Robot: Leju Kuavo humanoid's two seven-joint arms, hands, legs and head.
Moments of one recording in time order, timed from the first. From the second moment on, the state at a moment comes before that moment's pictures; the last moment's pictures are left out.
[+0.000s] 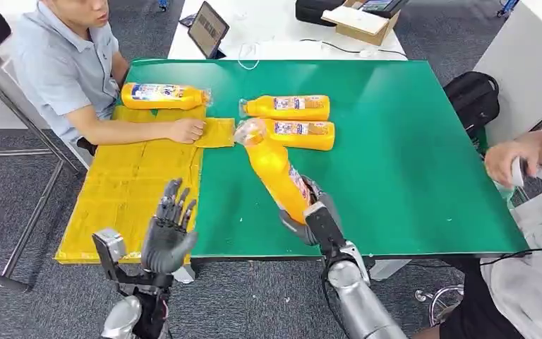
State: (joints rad) left arm -0.01 -0.15 -0.28 -1.40 0.12 -0.09 -0.47; right arm -0.26 0.14 0.15 -1.04 0.30 -0.20 -0.59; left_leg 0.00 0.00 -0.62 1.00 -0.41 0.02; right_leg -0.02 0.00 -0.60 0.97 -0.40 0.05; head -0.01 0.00
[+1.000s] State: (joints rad) left arm -0.08 -0.15 -0.37 -1.37 0.16 -0.09 -0.50; right arm -0.31 0.18 0.56 -0.93 0.44 -0.25 -0.61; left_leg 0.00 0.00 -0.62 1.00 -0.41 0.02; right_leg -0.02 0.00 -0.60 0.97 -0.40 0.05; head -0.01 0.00
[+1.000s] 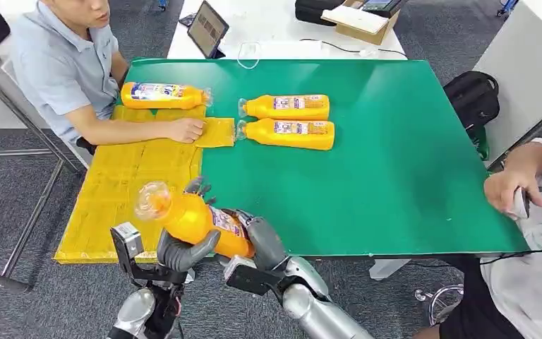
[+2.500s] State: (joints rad) left arm -0.80 -0.04 -0.43 -0.45 -0.98 0.29 -0.10; right arm -0.09 0.23 0.47 -1.44 0.56 -0.70 -0.70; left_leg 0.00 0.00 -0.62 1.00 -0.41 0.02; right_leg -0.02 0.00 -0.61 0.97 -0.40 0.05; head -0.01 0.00
